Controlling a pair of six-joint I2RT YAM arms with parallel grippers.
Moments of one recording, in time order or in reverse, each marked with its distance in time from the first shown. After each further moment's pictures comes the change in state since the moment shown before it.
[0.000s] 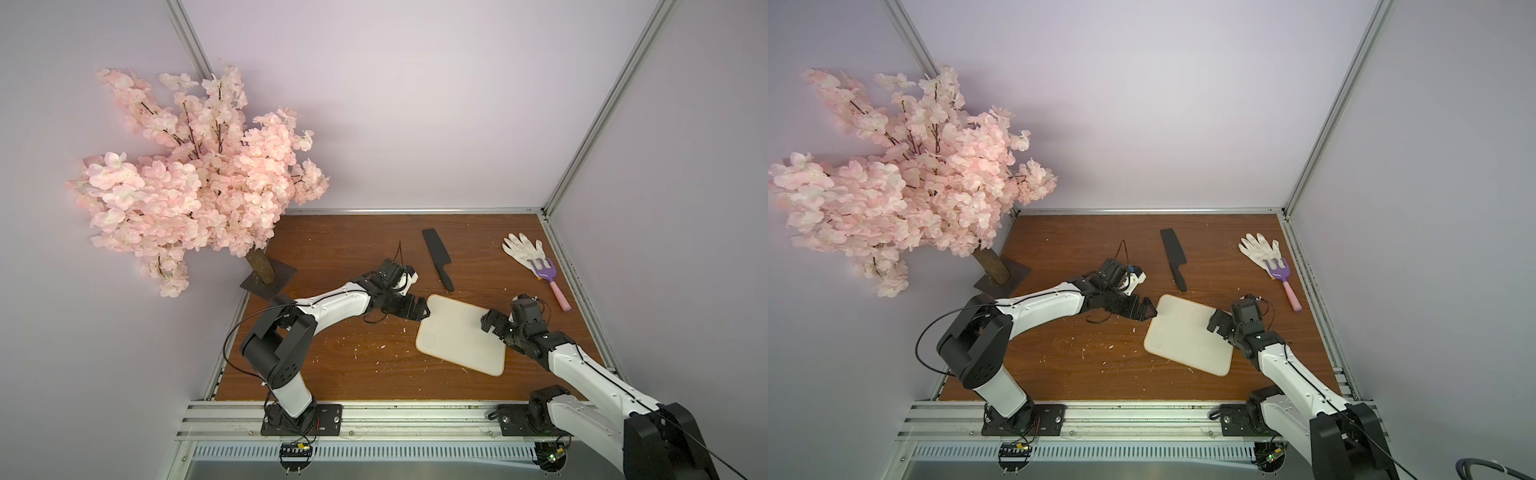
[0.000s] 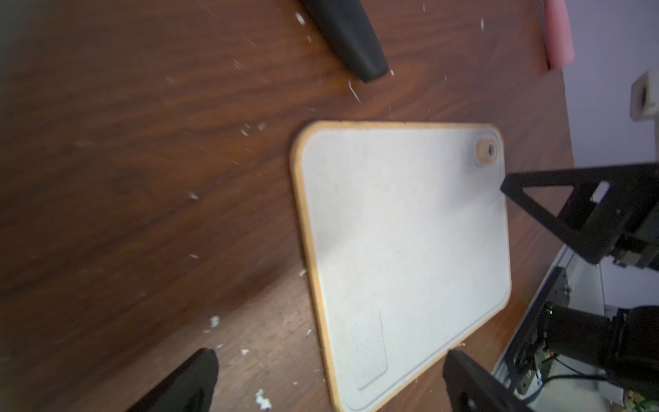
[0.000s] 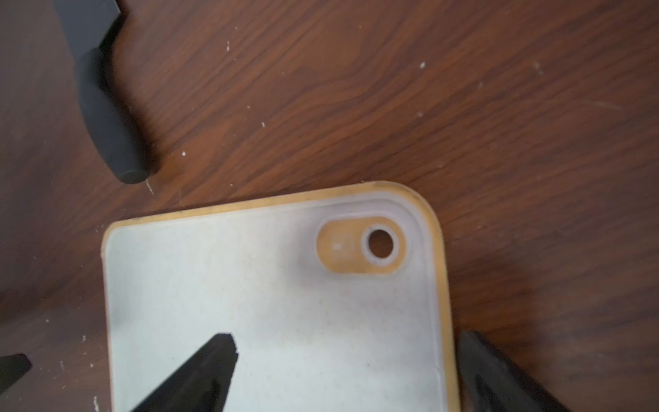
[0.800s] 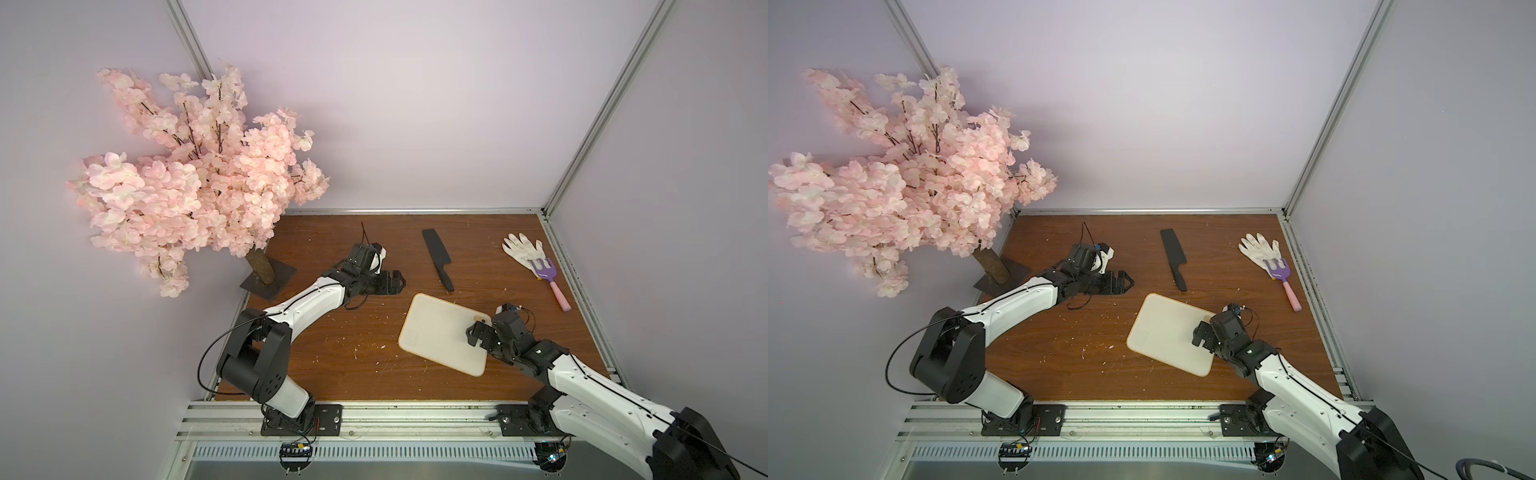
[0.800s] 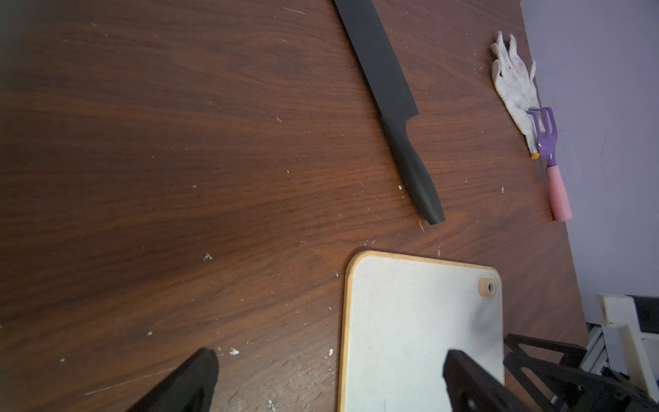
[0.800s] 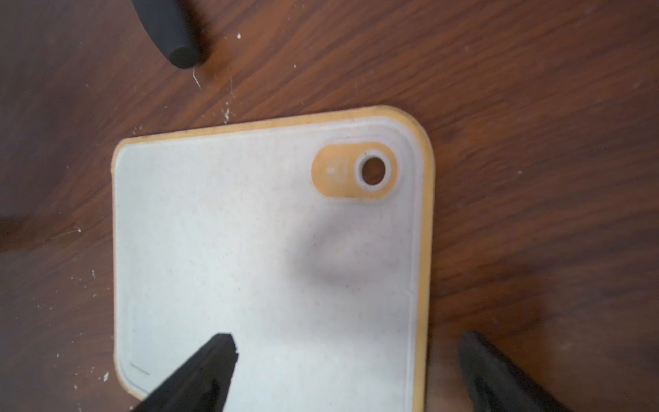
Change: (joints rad) left arm 0.165 -0.112 -0.017 0.030 -0.098 -0.056; right arm 0.295 -0.128 -0.036 -0.089 0.072 0.184
